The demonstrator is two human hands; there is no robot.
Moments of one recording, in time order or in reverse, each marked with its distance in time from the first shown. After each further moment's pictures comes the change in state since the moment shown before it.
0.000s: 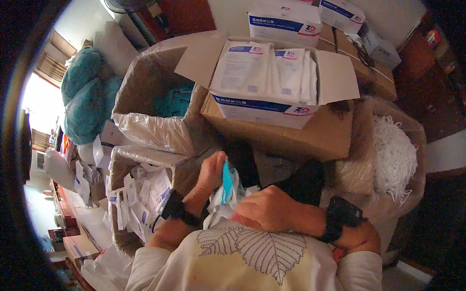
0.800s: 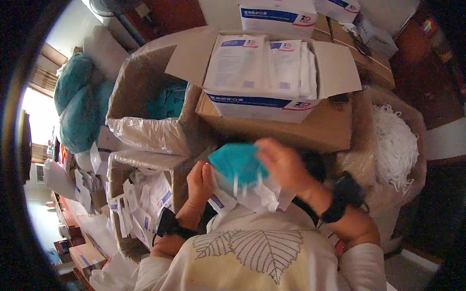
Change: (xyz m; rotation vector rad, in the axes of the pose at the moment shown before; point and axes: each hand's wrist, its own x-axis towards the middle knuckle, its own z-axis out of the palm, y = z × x) left_hand -0.021 -0.012 -0.021 -0.013 0.181 0.050; right_hand 0.005 0.060 0.001 0.116 0.453 0.517
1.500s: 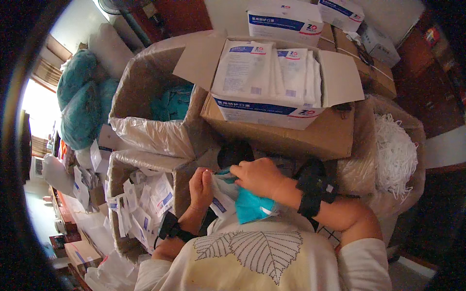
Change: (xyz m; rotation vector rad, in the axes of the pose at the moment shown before) left_hand -0.009 -0.007 -0.004 -0.132 0.062 -0.067; right_hand 0.018 0.009 0.045 -0.614 -0.520 -0.179
